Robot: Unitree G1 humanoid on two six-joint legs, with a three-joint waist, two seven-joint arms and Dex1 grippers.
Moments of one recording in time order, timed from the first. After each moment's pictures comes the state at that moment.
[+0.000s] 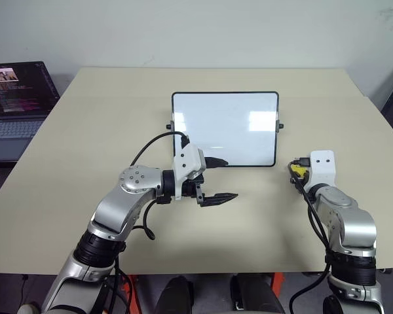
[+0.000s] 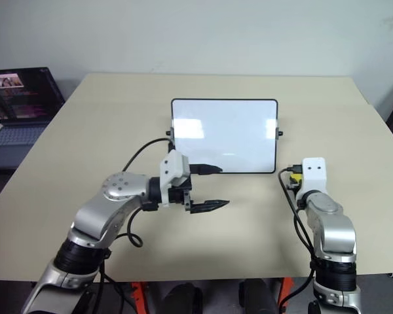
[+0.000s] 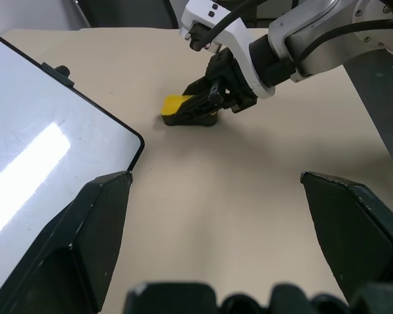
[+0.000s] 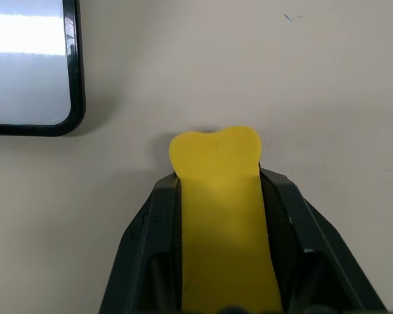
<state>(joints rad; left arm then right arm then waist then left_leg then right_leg) -0.47 0.51 -0.23 -0.26 -0.34 0.45 -0.97 -0.30 -0.23 -0.19 -0.33 0.03 1.04 0.11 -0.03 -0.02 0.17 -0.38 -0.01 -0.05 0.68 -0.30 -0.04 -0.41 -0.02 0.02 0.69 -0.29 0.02</state>
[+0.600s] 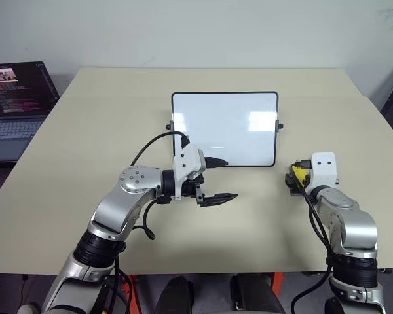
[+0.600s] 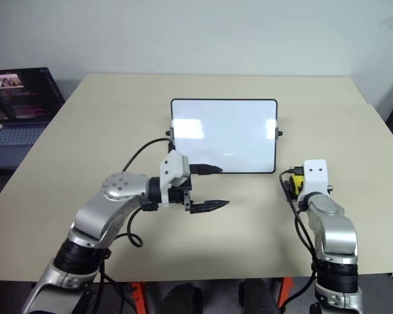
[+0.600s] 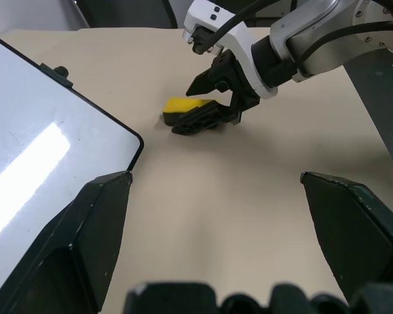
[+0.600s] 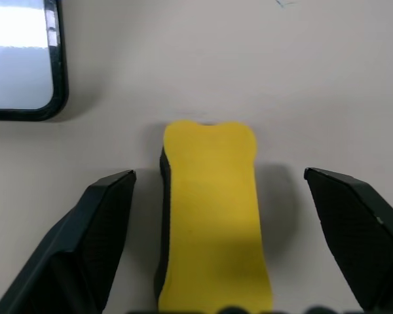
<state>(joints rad) -0.47 0.51 -0.23 -0.26 -0.34 0.45 -0.98 -0.29 -0.24 -0.18 -0.33 0.03 1.05 0.10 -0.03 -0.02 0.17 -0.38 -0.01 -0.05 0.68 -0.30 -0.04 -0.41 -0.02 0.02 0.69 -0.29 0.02</state>
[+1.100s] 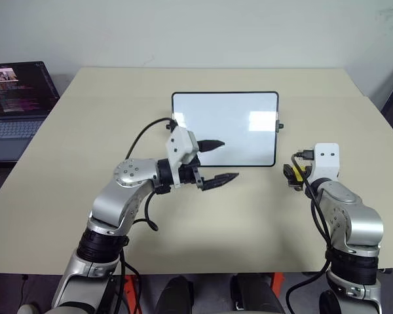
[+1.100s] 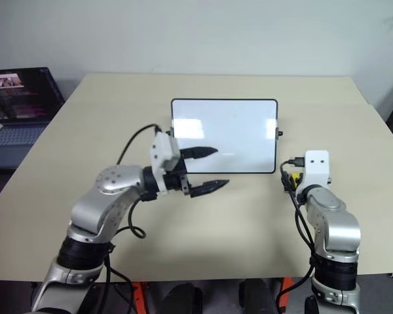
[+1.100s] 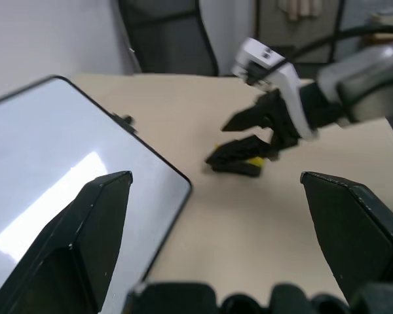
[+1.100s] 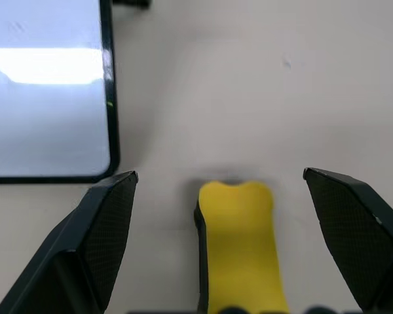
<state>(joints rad) -0.48 0.44 -0.08 -0.27 -0.39 0.44 -0.82 -0.35 -0.19 -0.25 -0.46 0.10 1.12 0.07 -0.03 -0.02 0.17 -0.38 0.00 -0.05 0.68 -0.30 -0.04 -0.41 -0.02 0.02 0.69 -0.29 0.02</state>
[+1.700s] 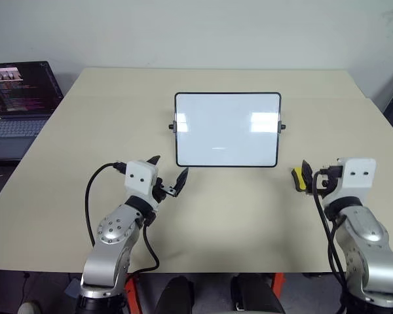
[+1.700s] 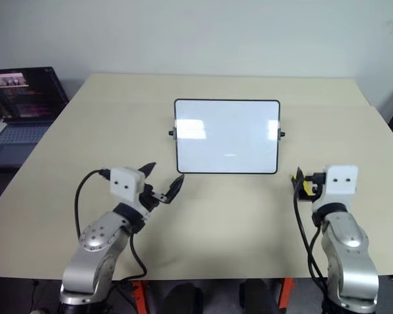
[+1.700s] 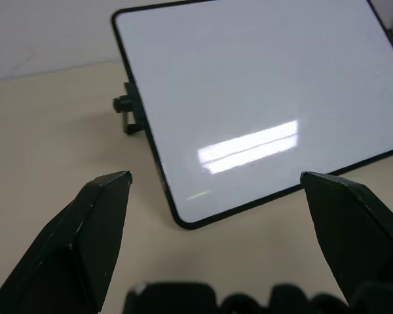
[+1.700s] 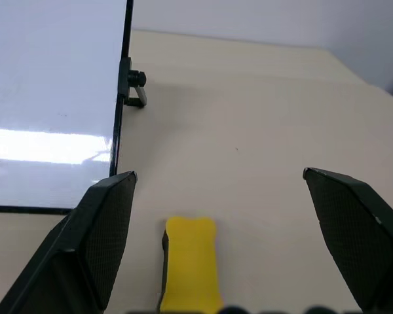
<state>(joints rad) 0.05 0.25 0.03 -0.50 -0.12 0.34 -0.26 0.11 -0.19 -0.24 -0.65 0.09 0.56 0.12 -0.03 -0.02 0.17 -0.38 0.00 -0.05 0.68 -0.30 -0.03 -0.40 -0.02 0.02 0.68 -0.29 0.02</state>
